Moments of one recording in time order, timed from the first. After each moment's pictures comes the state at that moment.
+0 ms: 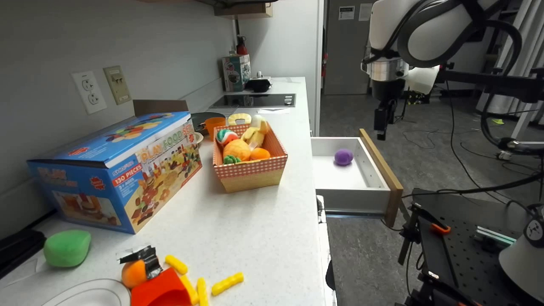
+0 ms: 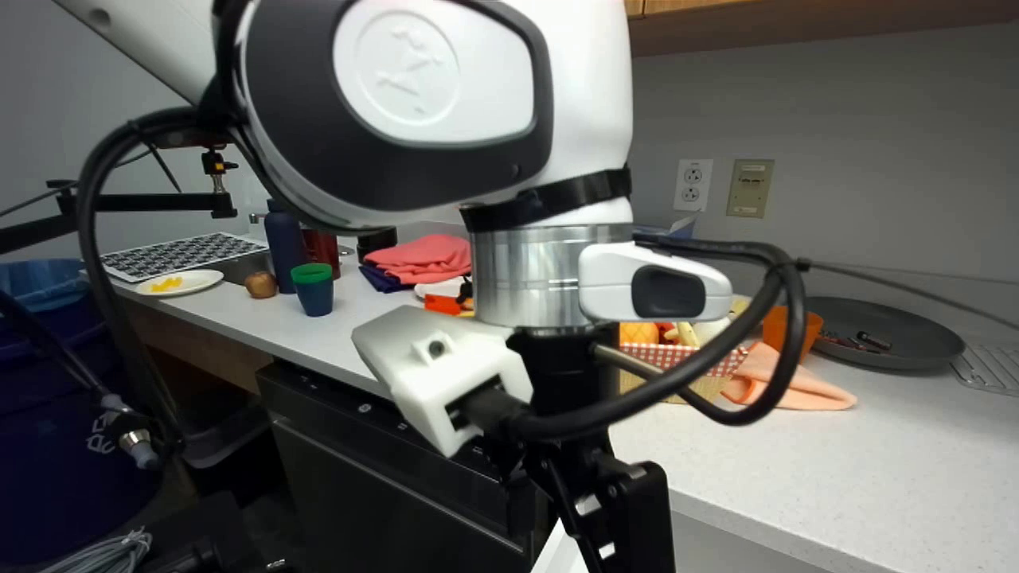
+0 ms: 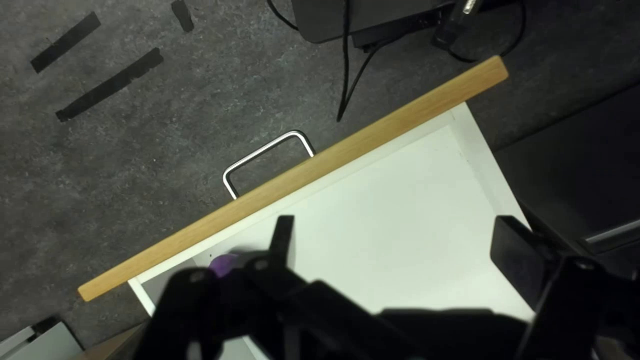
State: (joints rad) arm -0.31 -0.34 -0.20 -2.65 -0.40 2.27 0.00
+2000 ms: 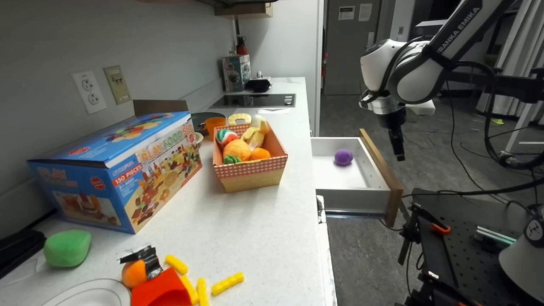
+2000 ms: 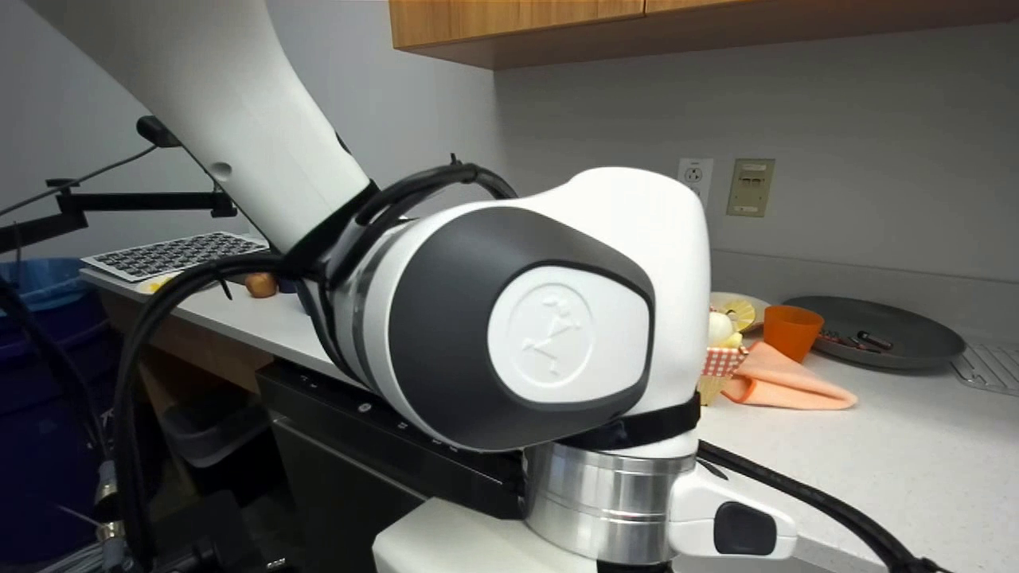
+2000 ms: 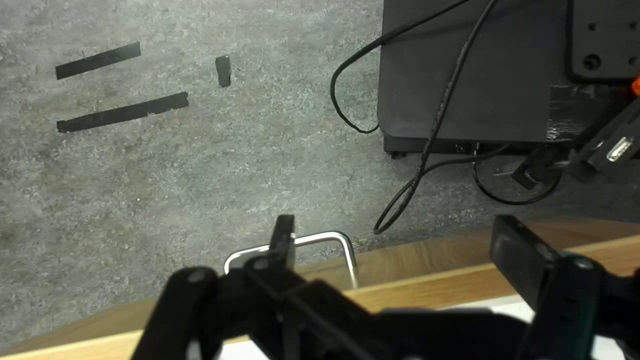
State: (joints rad) arm -0.35 -0.04 -0.30 -2.61 -0.58 2.32 -0.23
